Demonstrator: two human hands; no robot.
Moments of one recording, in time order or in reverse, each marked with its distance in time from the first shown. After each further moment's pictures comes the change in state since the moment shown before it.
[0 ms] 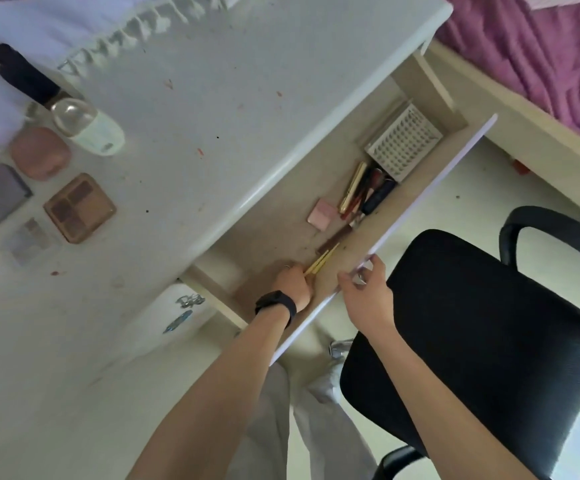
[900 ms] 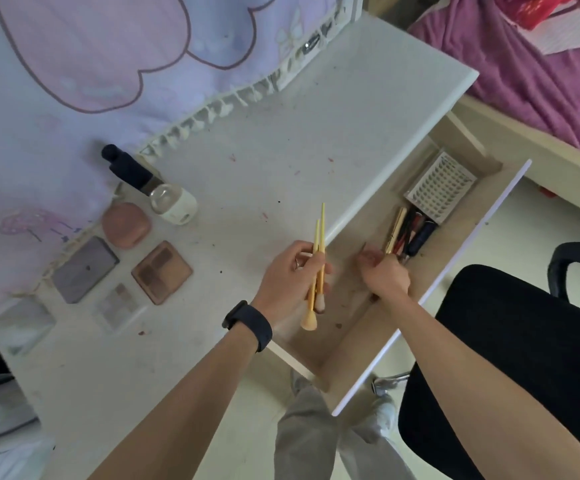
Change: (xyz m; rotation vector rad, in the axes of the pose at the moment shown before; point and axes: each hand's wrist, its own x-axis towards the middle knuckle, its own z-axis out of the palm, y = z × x) left_hand -0.079 0.004 -0.194 -0.855 0.025 0.191; right_hand 0.082 -0.097 0.052 -0.326 0.078 0.163
